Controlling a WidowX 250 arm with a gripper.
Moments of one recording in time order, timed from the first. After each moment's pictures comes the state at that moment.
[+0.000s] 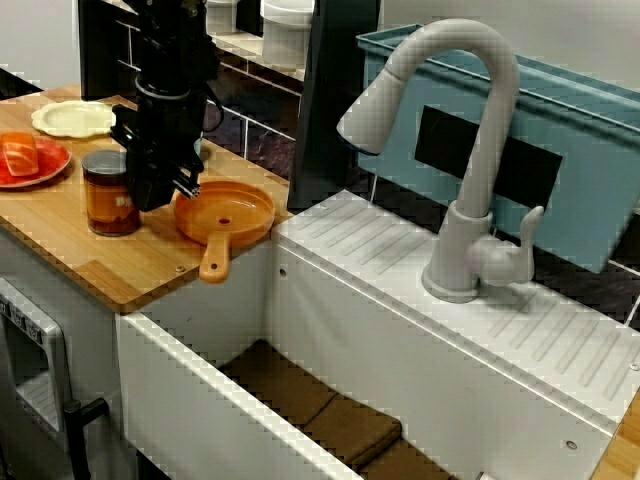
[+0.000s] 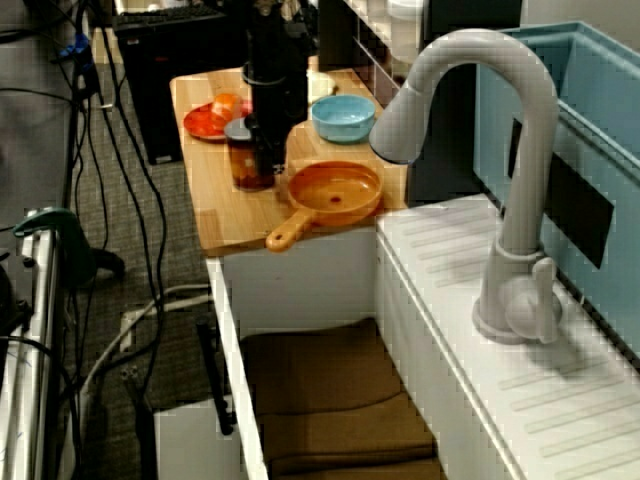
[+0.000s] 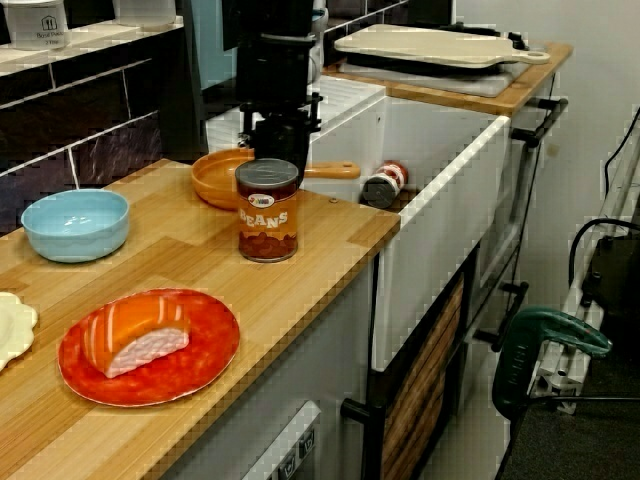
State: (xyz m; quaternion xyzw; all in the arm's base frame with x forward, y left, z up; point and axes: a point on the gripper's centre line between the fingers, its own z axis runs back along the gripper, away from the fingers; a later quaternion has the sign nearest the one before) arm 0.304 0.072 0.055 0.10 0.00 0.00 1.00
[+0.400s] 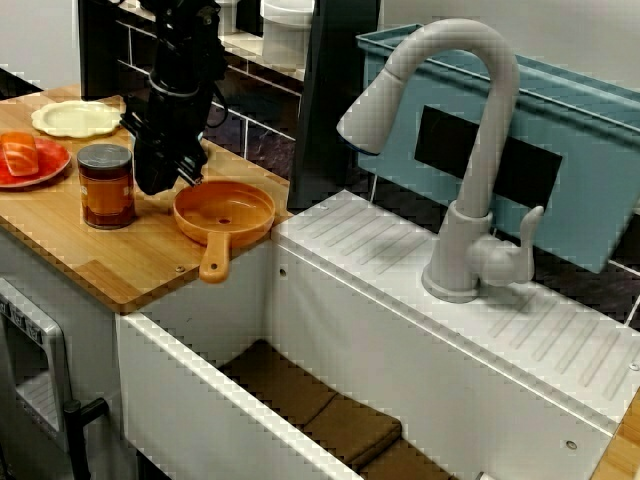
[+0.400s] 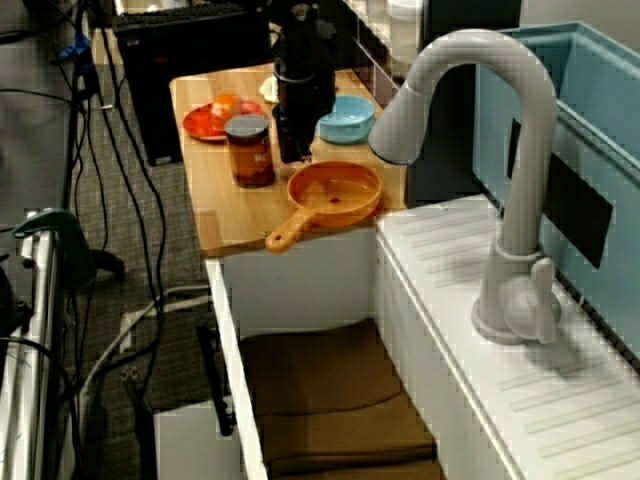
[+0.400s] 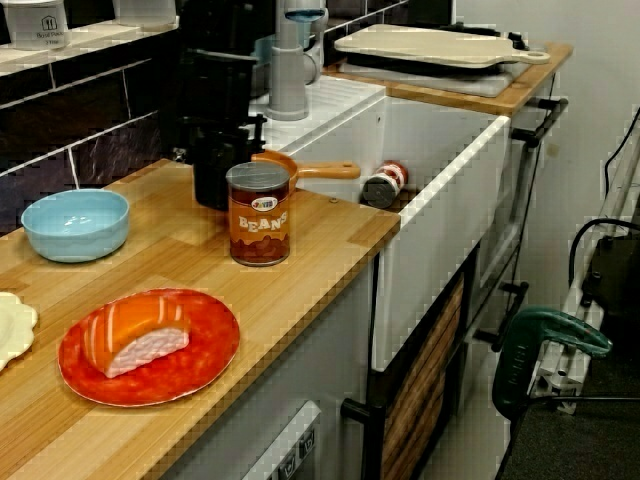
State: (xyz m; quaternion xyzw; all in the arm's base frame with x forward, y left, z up) arm 0.335 0.108 0.047 0.14 0.01 0.02 0.99
